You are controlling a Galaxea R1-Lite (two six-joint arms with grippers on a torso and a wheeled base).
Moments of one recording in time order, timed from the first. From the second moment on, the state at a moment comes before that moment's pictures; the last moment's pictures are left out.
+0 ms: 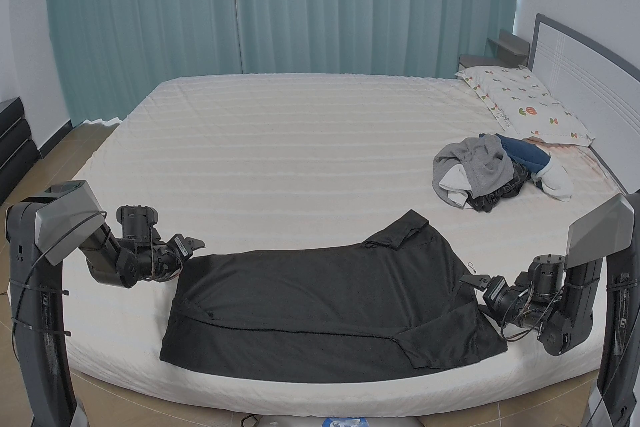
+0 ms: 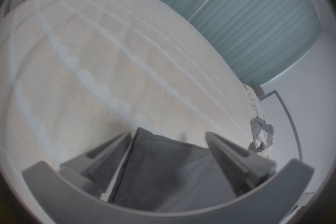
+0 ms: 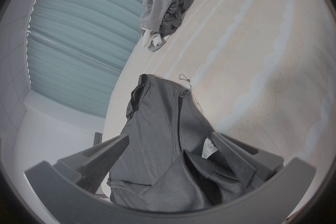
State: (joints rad) left arm 0.05 2.45 -1.07 -0.71 -0.26 -0.66; right arm 0.07 2.42 -0.34 -1.55 0.27 0.92
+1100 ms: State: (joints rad) left arm 0.07 2.41 -1.01 -0.78 -0.24 -0.80; right arm 0.10 2.44 -1.03 -0.96 0.22 0.63
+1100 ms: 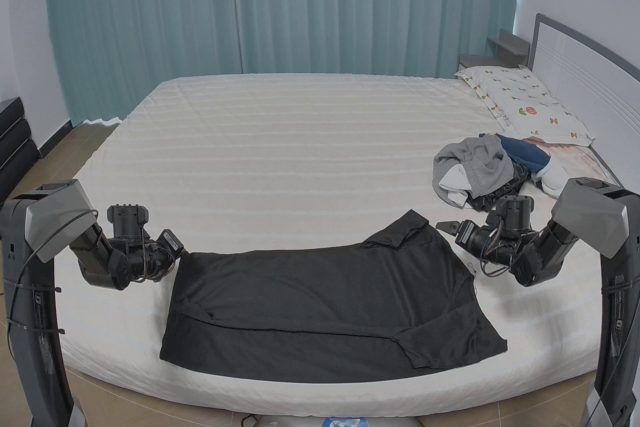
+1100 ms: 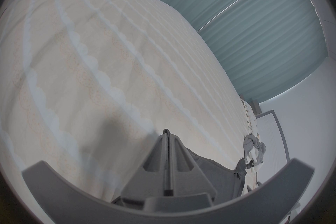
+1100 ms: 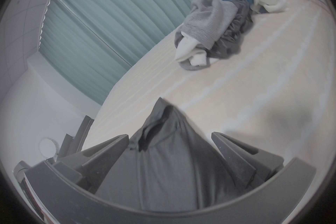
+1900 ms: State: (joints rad) left arm 0.08 2.40 -0.98 -0.79 -0.24 -0.81; right arm 0.12 2.68 -1.45 -0.75 0.18 0.59
